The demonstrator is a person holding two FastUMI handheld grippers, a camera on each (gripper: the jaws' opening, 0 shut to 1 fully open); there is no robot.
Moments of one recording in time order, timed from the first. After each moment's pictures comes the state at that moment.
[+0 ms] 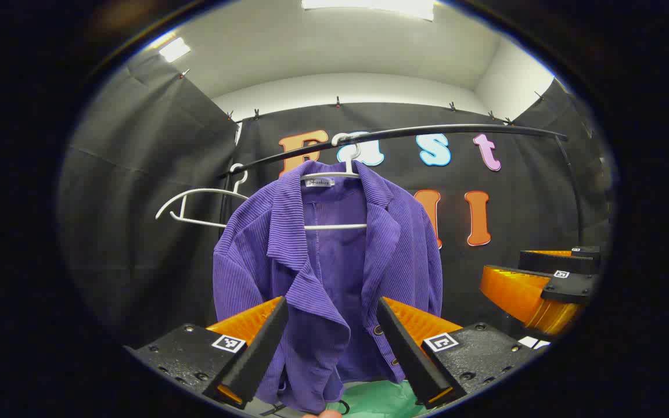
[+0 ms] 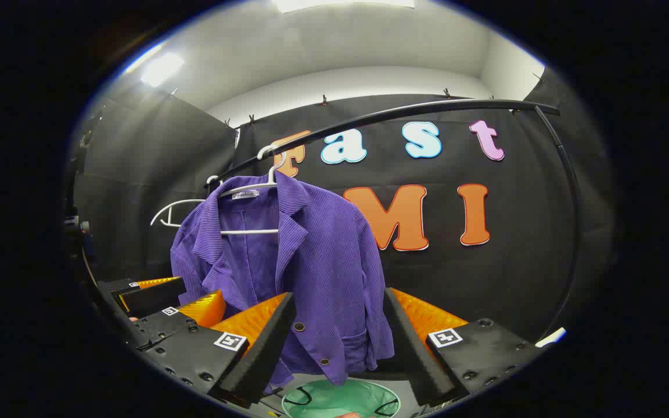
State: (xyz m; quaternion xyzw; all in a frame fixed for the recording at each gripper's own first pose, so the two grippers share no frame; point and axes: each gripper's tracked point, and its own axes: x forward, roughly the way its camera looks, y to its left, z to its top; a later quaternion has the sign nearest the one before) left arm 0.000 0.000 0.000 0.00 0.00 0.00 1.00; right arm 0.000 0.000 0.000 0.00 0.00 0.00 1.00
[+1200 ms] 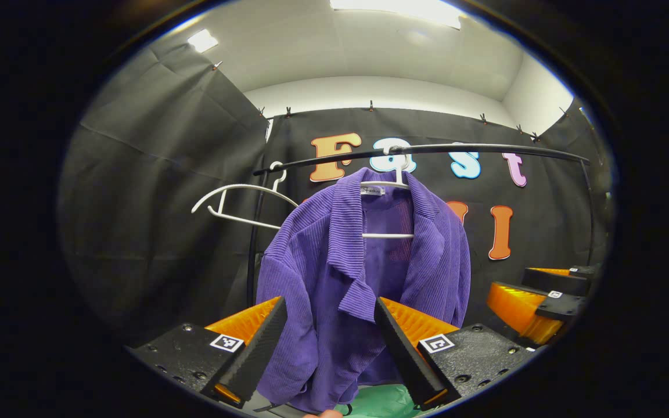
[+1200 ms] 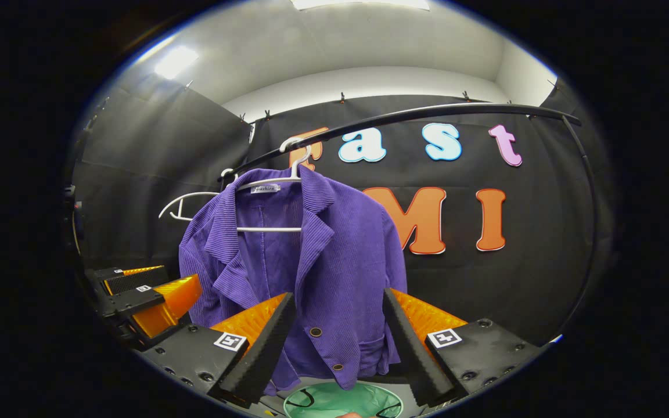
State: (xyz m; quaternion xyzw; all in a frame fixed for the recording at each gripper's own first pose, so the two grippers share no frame) left arm -0.011 0.064 0.007 -0.04 0.00 0.04 1.00; right arm 0.035 0.044 -0.006 -0.02 0.01 0.03 1.00
